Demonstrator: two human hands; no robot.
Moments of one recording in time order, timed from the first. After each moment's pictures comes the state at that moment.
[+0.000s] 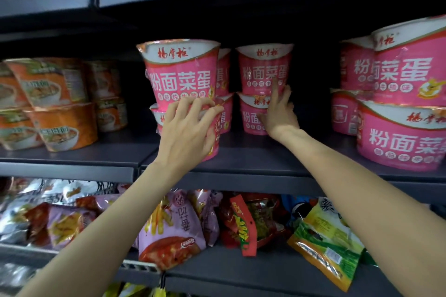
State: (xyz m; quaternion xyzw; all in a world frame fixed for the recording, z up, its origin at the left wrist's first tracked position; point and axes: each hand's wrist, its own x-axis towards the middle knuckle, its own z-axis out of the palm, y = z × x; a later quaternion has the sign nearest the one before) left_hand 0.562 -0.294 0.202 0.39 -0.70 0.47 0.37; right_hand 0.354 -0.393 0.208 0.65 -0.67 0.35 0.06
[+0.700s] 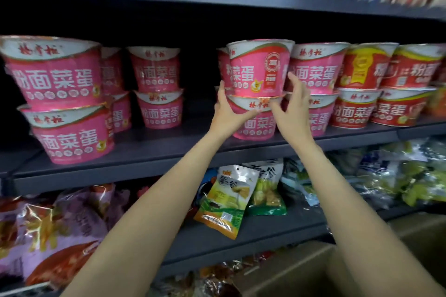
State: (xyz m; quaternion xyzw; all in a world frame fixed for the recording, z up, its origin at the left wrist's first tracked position) left_hand 0.300 -0.262 0.210 0.32 -0.74 -0.38 0.46; right_hand 0.164 -0.192 0.208 0.53 -0.59 0.60 0.11
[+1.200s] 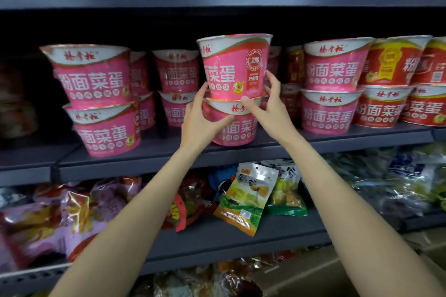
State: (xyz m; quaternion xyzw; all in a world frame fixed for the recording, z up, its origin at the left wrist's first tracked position) left_hand 0.384 -0.250 0.199 0.37 -0.73 -0.21 0.54; right_hand 0.218 -0.200 0.216 0.63 -0.48 0.59 -0.11
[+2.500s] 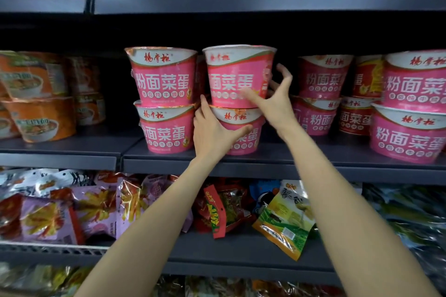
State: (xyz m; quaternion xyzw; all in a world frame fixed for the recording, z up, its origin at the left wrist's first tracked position) left_hand 0.457 -0.278 0.193 0.54 -0.65 -0.06 0.54; right_hand 0.319 -0.278 0.244 0.61 -0.42 0.64 -0.20
